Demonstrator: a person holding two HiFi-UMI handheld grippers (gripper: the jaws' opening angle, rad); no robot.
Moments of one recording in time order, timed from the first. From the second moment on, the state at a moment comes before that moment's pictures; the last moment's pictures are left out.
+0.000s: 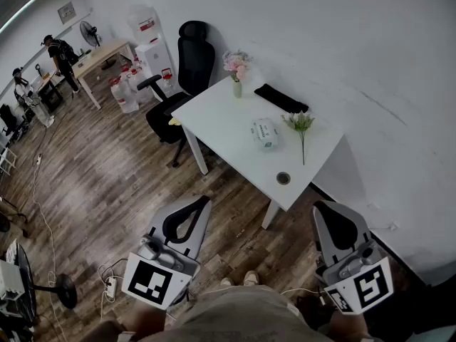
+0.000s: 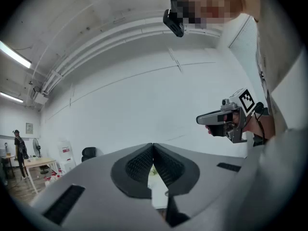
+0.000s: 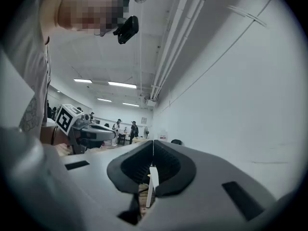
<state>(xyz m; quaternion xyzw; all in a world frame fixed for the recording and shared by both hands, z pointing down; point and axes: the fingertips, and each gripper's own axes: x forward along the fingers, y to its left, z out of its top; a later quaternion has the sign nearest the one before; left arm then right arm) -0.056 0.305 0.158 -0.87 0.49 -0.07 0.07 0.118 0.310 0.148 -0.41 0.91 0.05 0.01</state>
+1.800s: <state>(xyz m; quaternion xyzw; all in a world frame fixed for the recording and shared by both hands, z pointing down) -0.075 0.127 0.218 -0.87 0.48 -0.09 0.03 0.092 0.124 0.228 -0.44 0.90 0.00 -0.03</state>
